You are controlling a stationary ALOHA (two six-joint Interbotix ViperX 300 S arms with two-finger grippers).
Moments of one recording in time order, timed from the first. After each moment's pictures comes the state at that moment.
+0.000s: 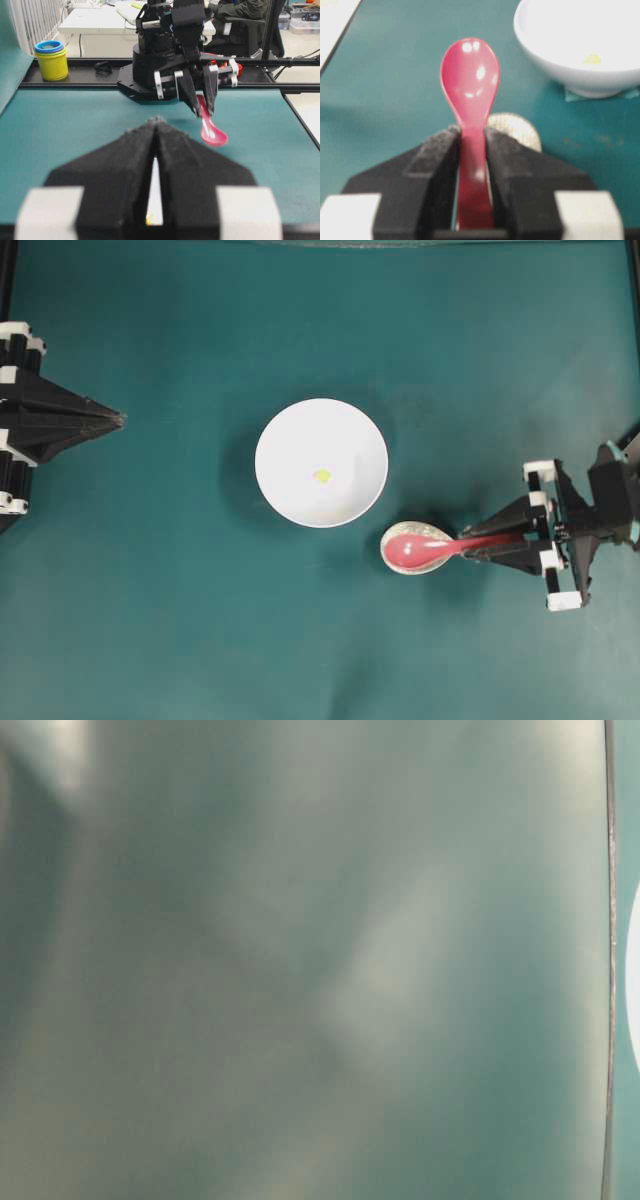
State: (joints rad) left arm 0.00 -0.96 1.18 0.01 -0.28 0.00; right arm 0.47 -0.17 1.33 0.47 -1.00 0.03
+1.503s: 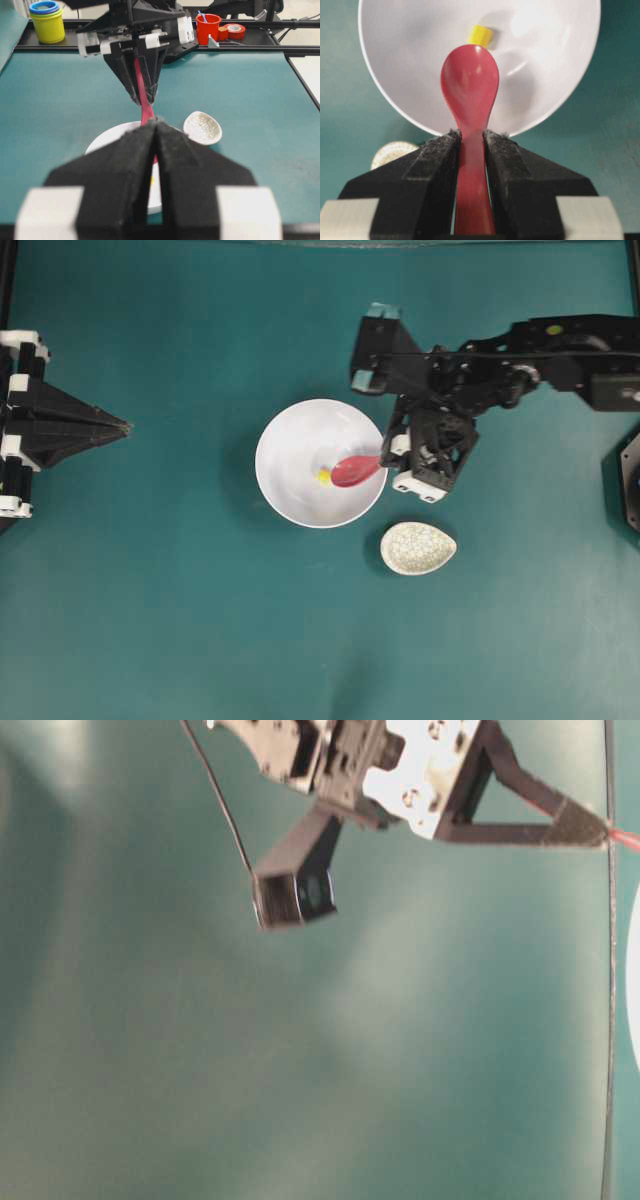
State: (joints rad) left arm 0.00 -0.96 1.18 0.01 -0.17 0.00; right arm -0.17 -0.05 0.47 0.37 0.72 -0.11
